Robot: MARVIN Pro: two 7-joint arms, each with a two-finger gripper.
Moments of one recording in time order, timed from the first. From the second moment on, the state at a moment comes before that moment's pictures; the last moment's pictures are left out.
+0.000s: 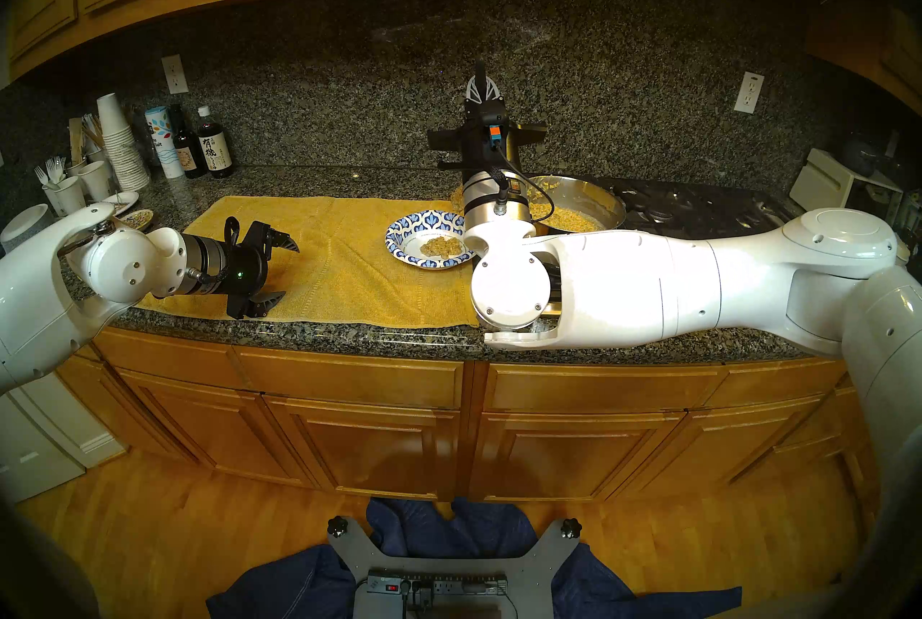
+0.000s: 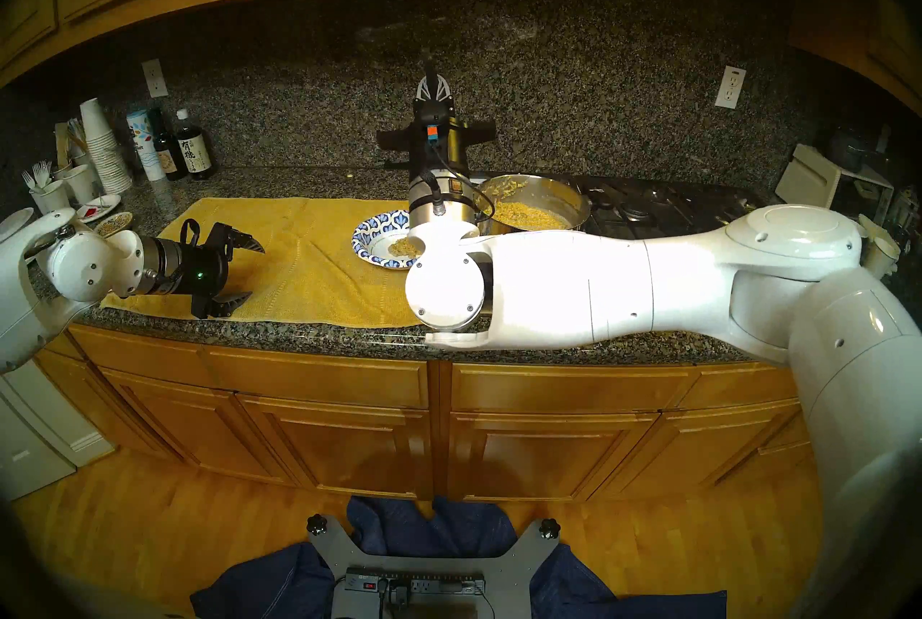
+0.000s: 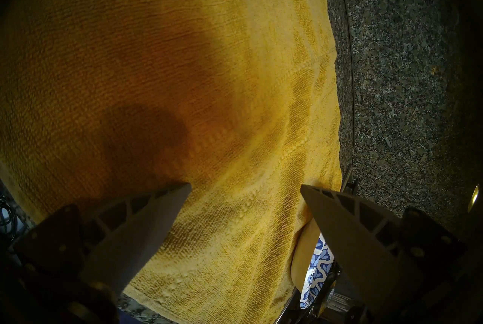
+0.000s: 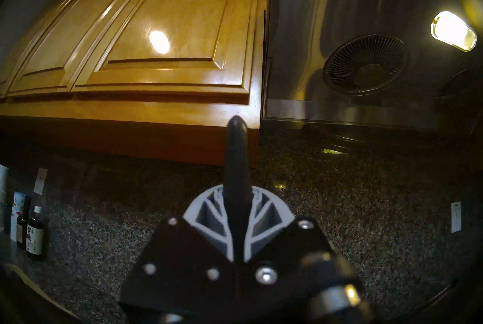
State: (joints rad) left arm 1.37 -0.18 -1.23 -1.89 -2.88 0.01 0.65; right arm -0.18 -1.12 -0.27 -1.70 0.68 -0.34 -1.47
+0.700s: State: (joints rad) left arm 1.37 -0.18 -1.23 -1.89 -2.88 0.01 0.65; right arm -0.24 -1.16 -0.22 -1.68 0.62 -0.31 -1.48
